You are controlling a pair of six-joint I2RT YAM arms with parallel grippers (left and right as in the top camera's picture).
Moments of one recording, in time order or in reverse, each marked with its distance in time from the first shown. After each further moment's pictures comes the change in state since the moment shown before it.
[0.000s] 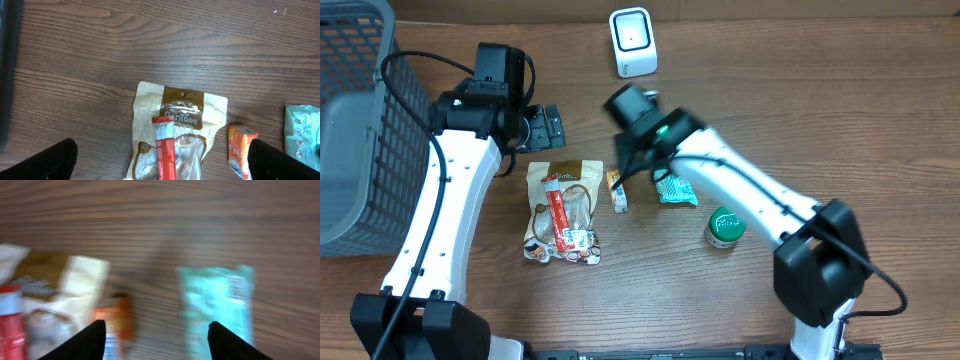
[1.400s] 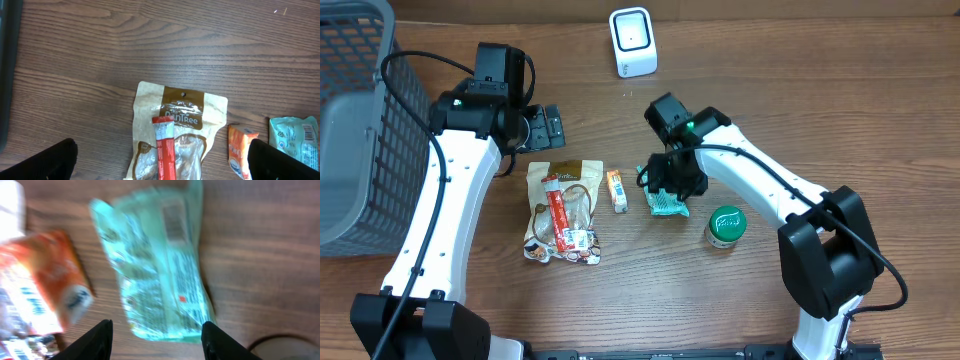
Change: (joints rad) left arm 0.000 0.000 0.000 0.000 0.000 0.000; right arm -0.075 -0.001 -0.138 -0.082 -0.252 0.034
